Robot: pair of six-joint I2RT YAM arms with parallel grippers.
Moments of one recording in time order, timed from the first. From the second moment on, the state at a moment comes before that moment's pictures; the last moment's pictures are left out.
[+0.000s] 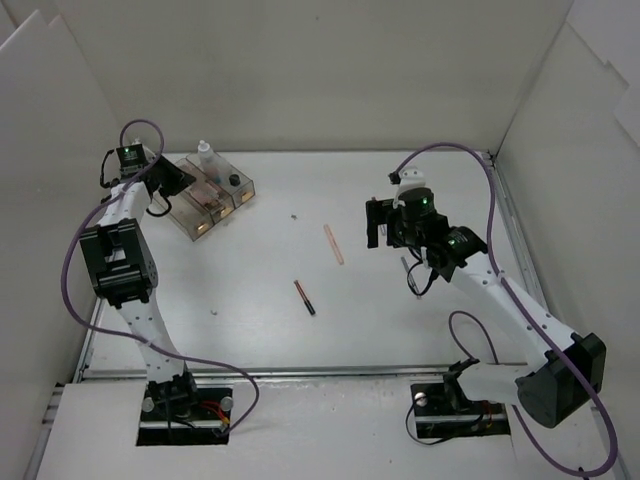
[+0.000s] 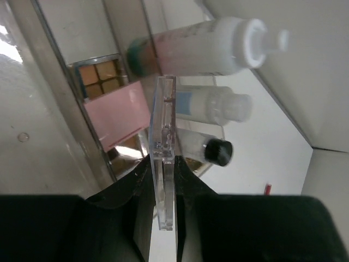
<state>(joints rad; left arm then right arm) 0.24 2.04 1.67 -0.25 0.45 -0.70 0.51 1.22 1.09 -0.49 0.19 0.23</state>
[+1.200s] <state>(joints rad) -0.33 1.51 1.23 -0.58 0.07 -0.78 0.47 1.13 1.01 -0.50 0.18 0.24</state>
